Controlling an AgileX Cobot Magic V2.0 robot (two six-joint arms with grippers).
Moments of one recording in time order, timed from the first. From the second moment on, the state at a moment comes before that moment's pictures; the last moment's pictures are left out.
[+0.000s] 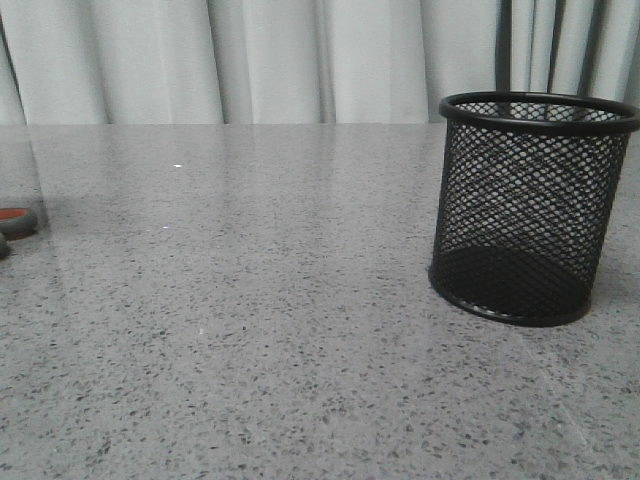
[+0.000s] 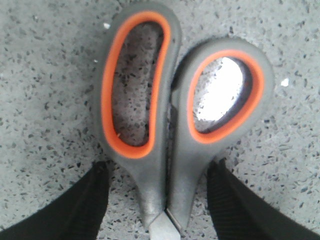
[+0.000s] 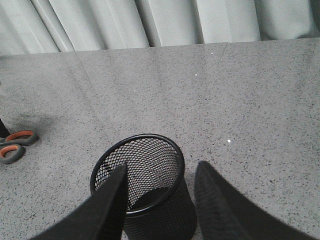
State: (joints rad) left arm -0.01 1.56 -1.13 -0.18 1.13 1.27; right arm 0.36 0.47 -0.53 0.21 0.40 0.02
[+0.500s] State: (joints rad) left arm -0.01 1.57 -1.13 -0.22 1.14 1.27; right arm 0.36 0.47 -0.53 0.21 0.42 0.02
